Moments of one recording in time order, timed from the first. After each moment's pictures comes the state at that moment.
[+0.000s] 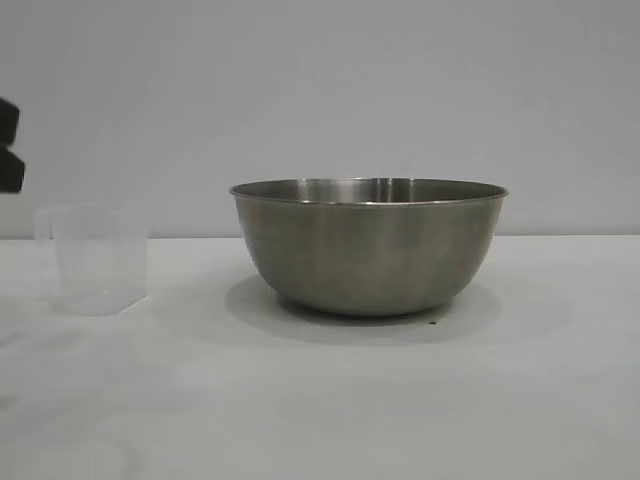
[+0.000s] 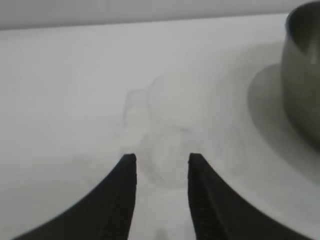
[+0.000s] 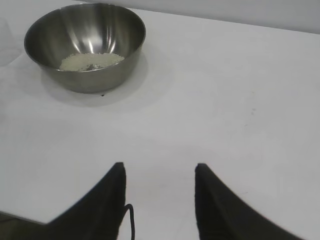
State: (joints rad) left arm -0.44 1.29 -0.13 -0.18 -1.03 -0.07; right arm 0.23 -0.02 -0.49 0.07 1.14 -0.09
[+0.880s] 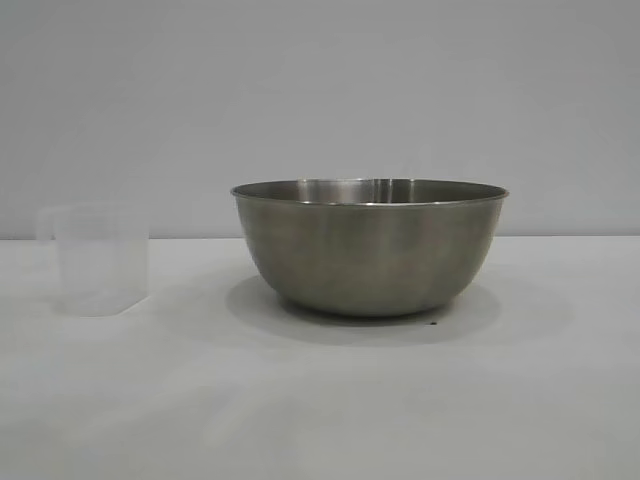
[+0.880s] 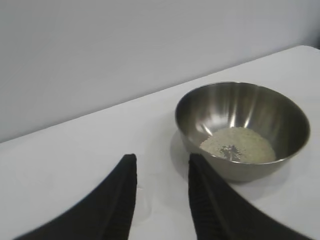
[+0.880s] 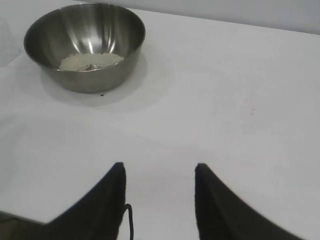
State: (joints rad) left arm -0.44 0.43 -0.47 0.05 0.62 0.09; right arm 0.23 -0.02 -0.49 0.07 1.14 -0.09
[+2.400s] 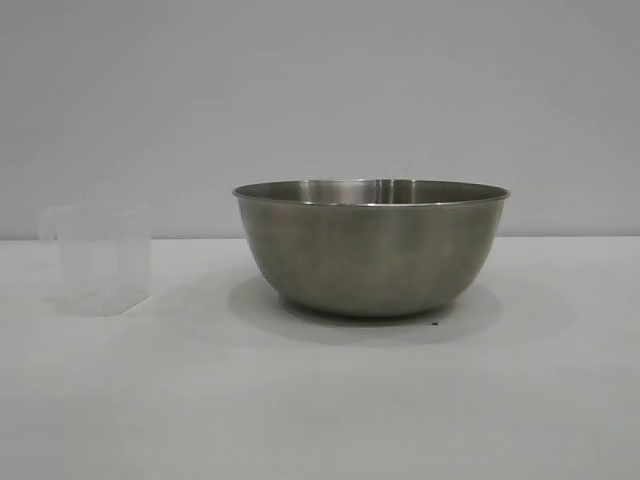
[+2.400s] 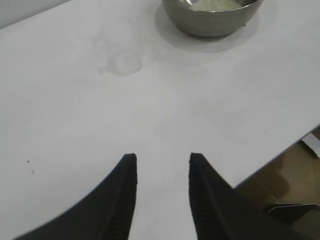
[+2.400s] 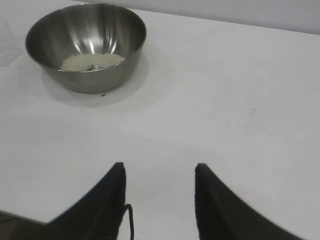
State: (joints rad) left arm -0.44 0.00 -0.49 -0.04 1.12 0.11; right arm 0.23 -0.02 -0.49 0.07 1.14 -0.08
